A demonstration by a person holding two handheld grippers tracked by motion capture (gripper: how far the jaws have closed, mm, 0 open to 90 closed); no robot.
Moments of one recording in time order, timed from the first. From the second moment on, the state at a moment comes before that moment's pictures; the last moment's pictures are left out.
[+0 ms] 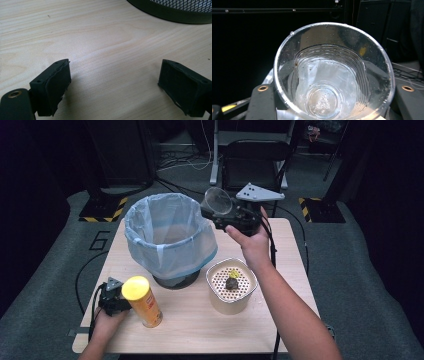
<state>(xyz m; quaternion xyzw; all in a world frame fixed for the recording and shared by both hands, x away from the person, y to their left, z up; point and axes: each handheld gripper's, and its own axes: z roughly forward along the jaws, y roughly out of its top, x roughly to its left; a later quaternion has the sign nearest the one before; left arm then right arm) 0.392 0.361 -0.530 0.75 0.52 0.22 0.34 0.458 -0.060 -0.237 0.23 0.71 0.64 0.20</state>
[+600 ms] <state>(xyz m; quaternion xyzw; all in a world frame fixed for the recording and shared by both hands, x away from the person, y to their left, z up) 0.392 0.361 -0.530 0.75 0.52 0.22 0.34 0.493 -0.005 -0.248 0.22 0.72 0.63 0.18</state>
